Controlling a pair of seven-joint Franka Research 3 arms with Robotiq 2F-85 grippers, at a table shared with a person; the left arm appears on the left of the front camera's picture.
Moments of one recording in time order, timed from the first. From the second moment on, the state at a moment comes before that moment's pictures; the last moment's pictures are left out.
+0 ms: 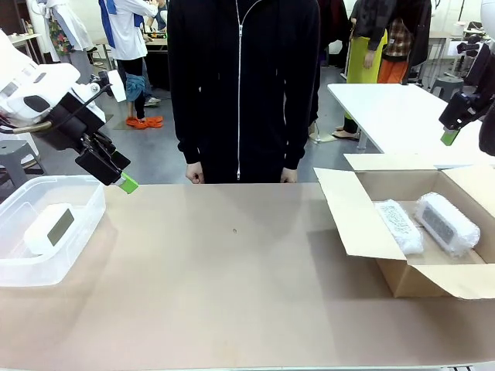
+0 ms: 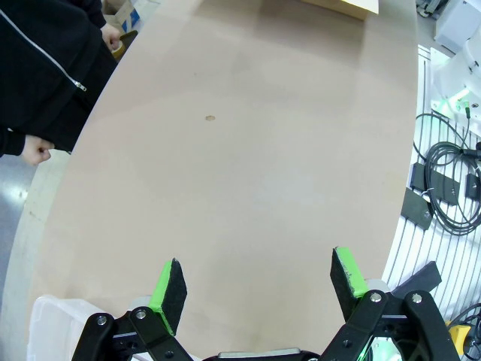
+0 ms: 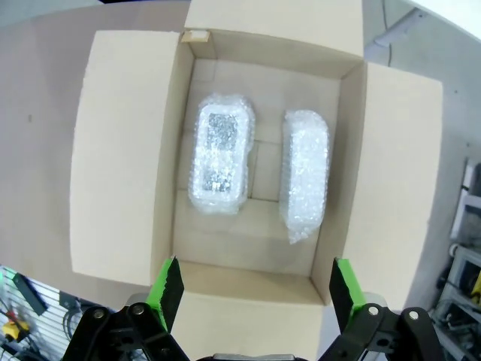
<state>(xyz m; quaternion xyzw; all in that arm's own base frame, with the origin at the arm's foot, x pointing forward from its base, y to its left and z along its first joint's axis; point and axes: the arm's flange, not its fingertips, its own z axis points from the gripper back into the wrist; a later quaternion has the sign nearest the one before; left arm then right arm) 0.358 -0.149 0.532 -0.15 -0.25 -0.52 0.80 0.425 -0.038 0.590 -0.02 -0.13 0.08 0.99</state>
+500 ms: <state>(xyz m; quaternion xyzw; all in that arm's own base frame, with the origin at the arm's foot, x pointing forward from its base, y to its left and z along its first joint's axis) 0.358 -0.149 0.532 -0.15 -0.25 -0.52 0.80 0.425 -0.038 0.590 -0.02 -0.13 0.08 0.99</state>
